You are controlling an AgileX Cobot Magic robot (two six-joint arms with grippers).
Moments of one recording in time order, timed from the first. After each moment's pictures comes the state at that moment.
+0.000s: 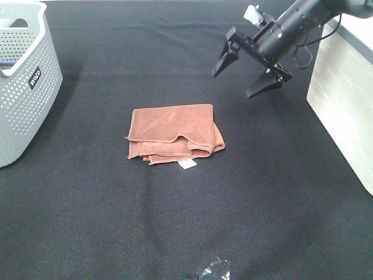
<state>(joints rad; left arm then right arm) 0.03 -0.01 -0.51 -0.05 1.05 0.07 0.15 2.46 -2.15 0.62 1.22 -0.13</state>
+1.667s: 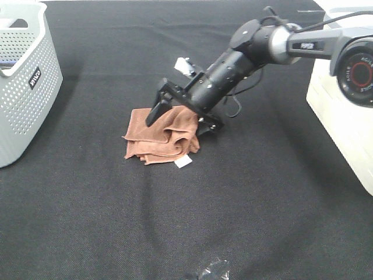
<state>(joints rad) 0.03 -0.01 -0.51 -0.05 1.05 0.07 0.41 2.57 -2.00 0.79 1.11 -0.19</state>
